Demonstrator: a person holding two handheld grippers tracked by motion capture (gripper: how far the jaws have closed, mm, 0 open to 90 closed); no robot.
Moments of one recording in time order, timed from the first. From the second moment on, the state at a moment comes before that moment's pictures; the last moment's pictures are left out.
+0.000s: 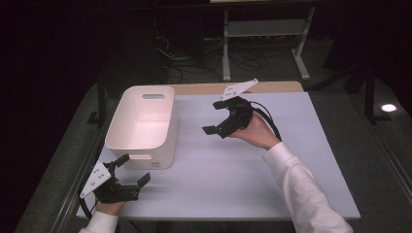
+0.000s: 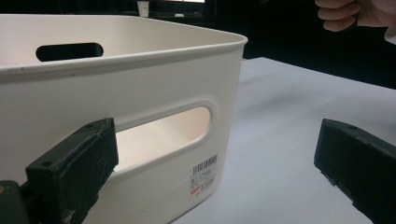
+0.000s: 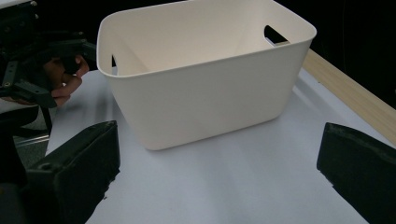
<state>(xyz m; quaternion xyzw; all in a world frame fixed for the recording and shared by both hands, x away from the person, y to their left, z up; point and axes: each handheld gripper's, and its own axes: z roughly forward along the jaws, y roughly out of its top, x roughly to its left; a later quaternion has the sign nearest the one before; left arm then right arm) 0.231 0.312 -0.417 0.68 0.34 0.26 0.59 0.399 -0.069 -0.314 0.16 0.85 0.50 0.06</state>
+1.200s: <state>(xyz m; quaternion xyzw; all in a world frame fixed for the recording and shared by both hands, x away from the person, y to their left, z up) 0.230 0.313 -0.417 0.69 0.34 0.26 0.59 0.385 -0.128 -0.350 0.22 0.82 0.53 0.06</state>
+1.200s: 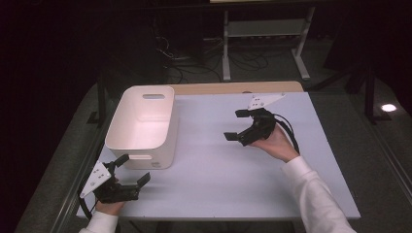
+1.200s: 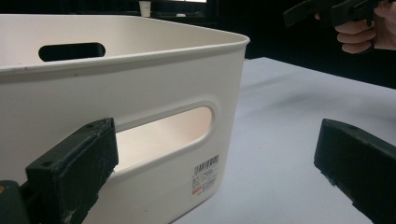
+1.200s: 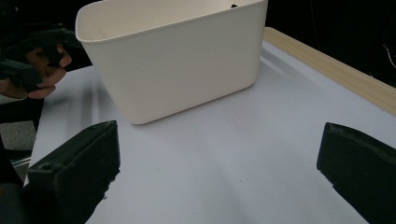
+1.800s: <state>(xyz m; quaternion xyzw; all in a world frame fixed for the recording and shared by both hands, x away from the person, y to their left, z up) 0.230 0.312 -0.417 0.69 0.34 0.26 0.59 0.377 -0.146 -0.357 0.23 0.81 0.53 0.07</state>
